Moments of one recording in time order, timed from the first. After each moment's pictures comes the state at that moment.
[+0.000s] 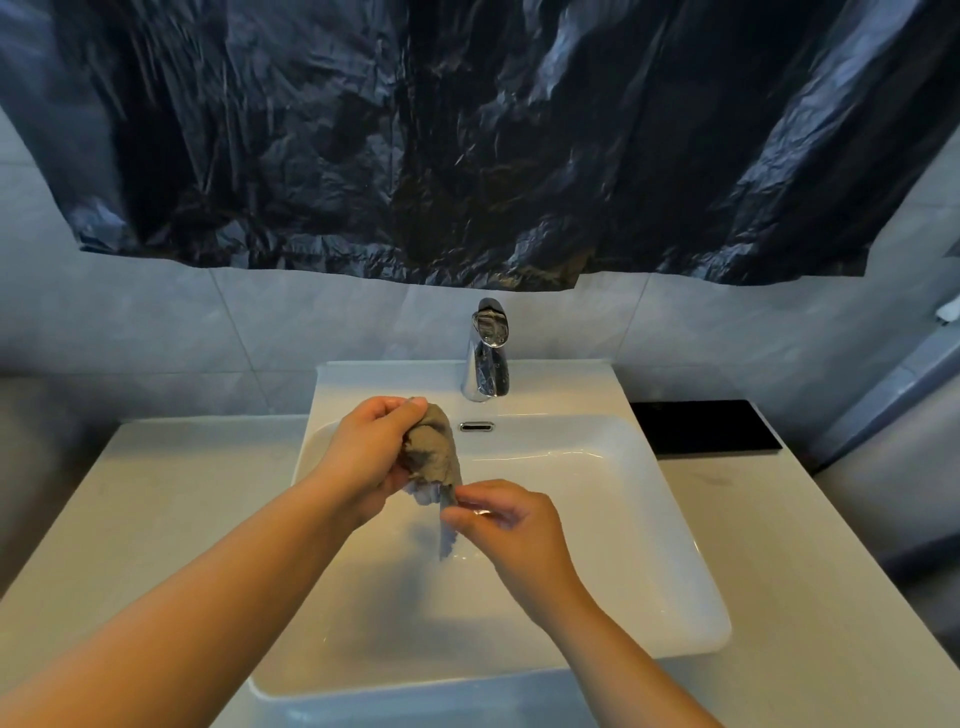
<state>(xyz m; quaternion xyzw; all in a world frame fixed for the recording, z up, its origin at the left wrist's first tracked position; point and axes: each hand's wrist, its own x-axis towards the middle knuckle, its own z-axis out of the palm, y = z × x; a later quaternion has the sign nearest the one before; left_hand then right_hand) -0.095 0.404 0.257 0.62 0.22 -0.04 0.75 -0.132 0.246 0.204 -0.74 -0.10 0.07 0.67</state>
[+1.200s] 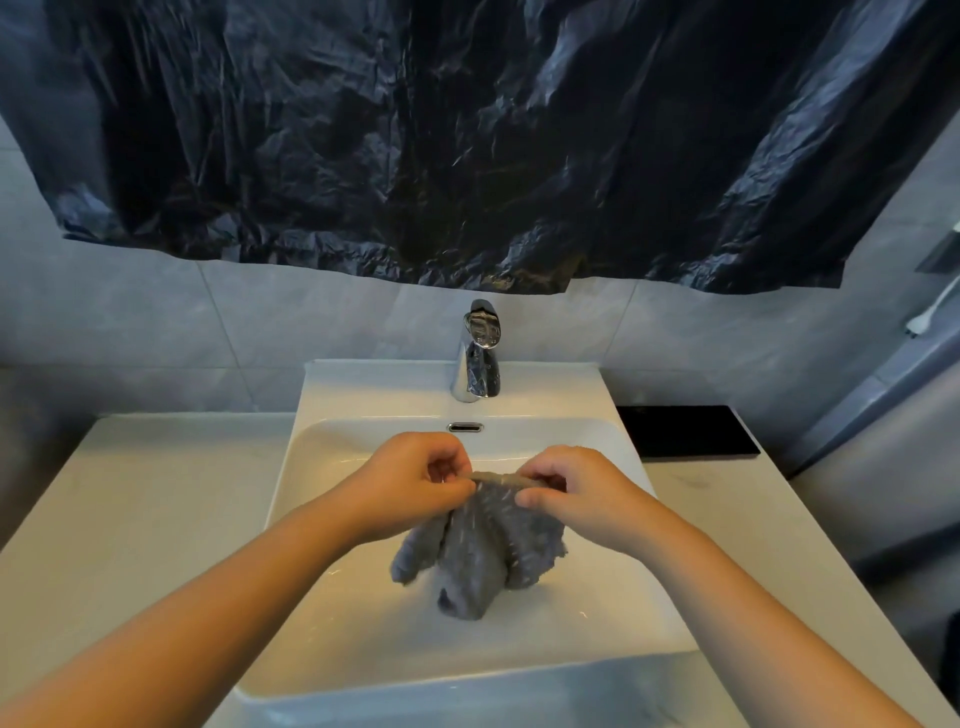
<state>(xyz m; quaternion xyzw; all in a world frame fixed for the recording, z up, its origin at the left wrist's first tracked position) -0.110 0.394 0.248 0.89 -0.10 -0.08 0.43 -0.087 0.181 0.251 -0.92 -0.19 0.15 0.32</state>
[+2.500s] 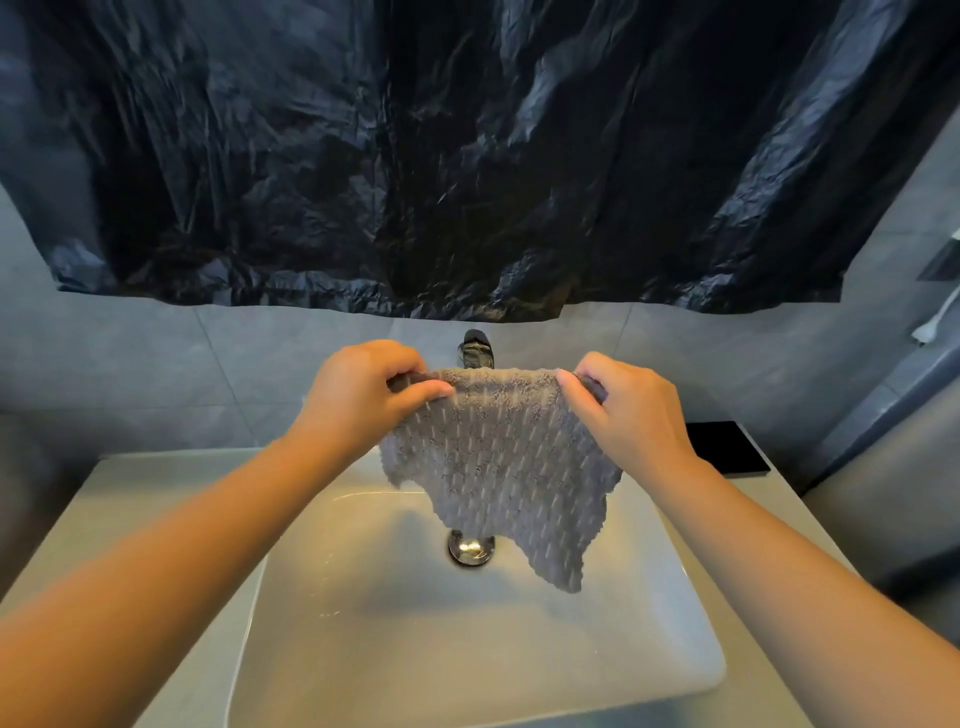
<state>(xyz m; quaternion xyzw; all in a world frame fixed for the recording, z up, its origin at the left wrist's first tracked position) -0.045 0.426 0.305 0.92 -0.14 0.21 0.29 -0.016 0.159 0.289 -0.93 -0.18 -0.24 0.20</state>
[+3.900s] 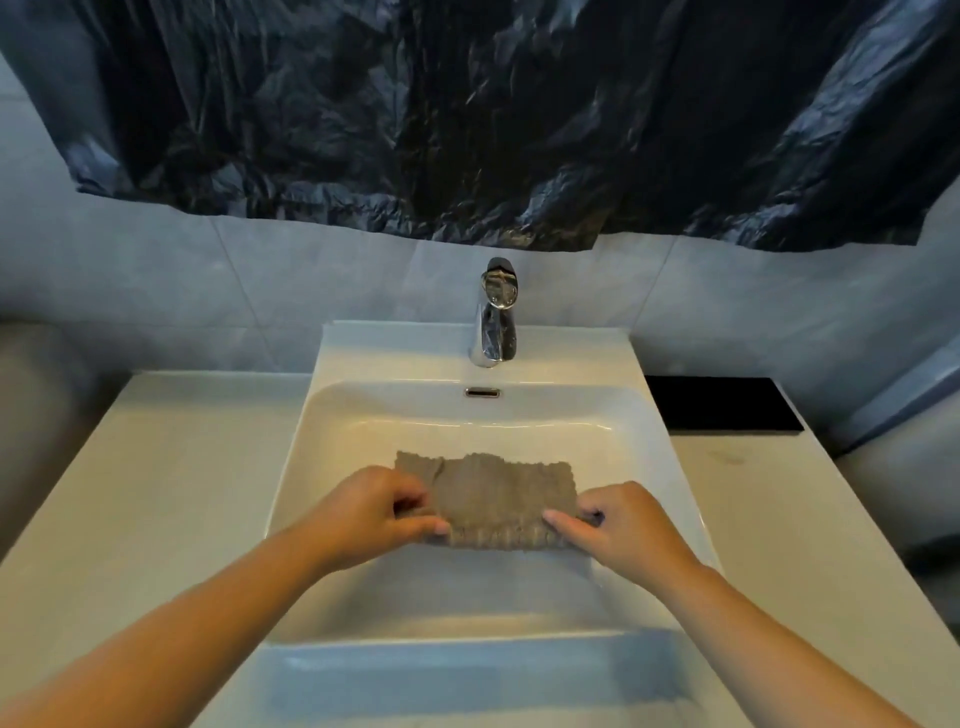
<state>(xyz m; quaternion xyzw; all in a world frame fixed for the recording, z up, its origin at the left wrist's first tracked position) -0.134 0.427 0.169 0.93 -0.09 -0.13 0.32 -0.093 0.126 0.147 -0.93 -0.22 0.06 0.28</state>
